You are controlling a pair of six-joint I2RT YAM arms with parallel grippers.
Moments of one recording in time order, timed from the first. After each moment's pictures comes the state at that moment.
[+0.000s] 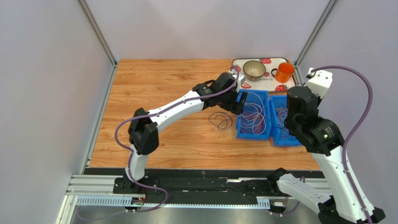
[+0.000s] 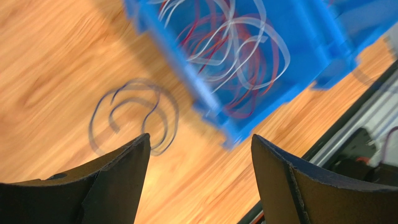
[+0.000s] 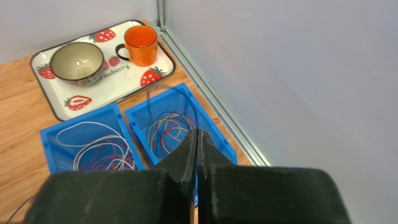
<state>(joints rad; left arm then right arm) -0.92 2.02 1.90 -0.58 0.08 -0.36 0.52 0.89 1.38 -0.92 1.08 0.28</state>
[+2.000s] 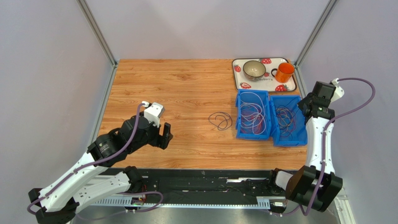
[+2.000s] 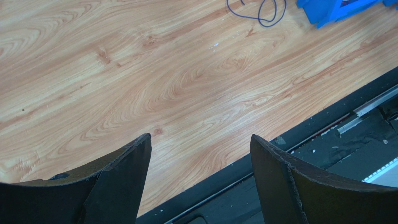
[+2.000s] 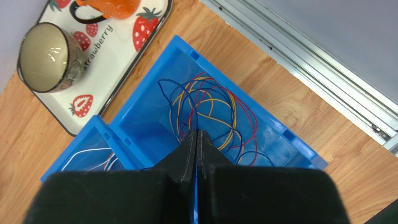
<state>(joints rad) -0.89 0.70 0.99 -0.88 -0.25 -0.30 -0.36 1.14 1.06 -0.56 0.17 0.54</state>
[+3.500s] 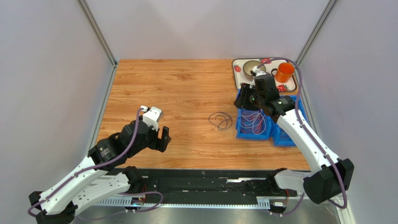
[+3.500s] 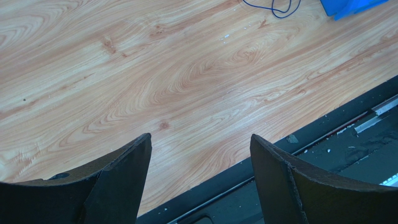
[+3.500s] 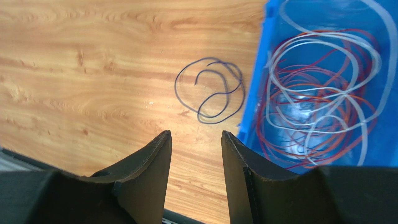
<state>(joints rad) -0.89 0.63 0.88 -0.86 -0.28 -0.30 0.38 1.22 1.19 -0.66 -0.05 0.45</state>
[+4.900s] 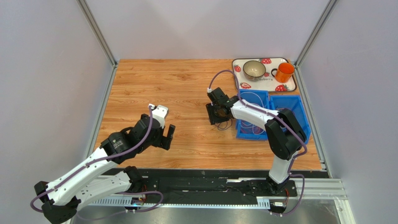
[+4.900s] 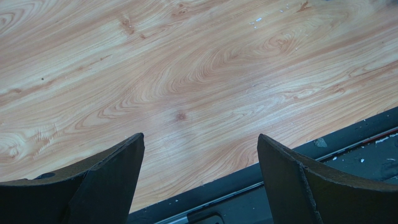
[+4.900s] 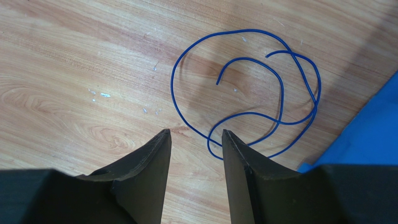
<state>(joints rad) -0.89 0.75 0.88 -0.88 -0.37 -0.33 0.67 1.79 1.24 -0.53 0.07 0.35</state>
